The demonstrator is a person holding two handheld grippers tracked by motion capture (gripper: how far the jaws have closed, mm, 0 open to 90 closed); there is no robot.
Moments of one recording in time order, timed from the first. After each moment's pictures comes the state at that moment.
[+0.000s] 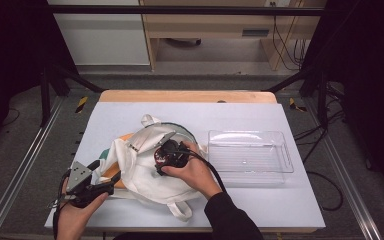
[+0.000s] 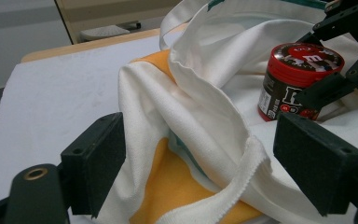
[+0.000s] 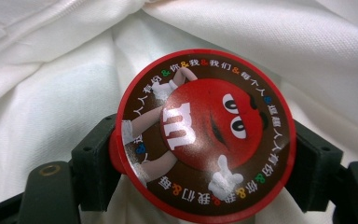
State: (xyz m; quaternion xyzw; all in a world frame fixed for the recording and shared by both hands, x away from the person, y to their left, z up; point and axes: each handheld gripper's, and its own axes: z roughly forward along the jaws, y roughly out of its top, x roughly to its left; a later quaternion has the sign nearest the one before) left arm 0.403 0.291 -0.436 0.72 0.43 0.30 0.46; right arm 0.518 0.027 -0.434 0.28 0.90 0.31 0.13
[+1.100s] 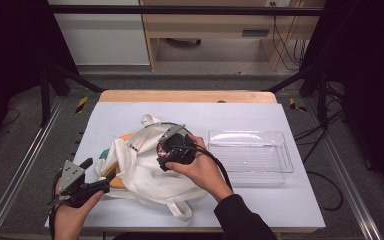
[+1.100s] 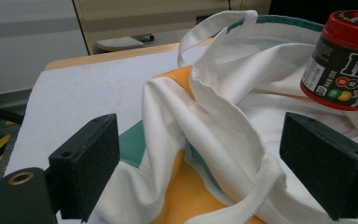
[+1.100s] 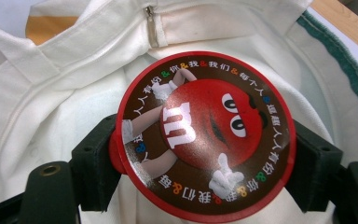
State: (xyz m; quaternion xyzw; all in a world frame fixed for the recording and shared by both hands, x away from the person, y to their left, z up) left arm 0.400 0.302 -0.429 0.68 0.45 0.32 0.48; right arm 0.500 0.007 -0.382 0.27 0.89 0.34 0.16
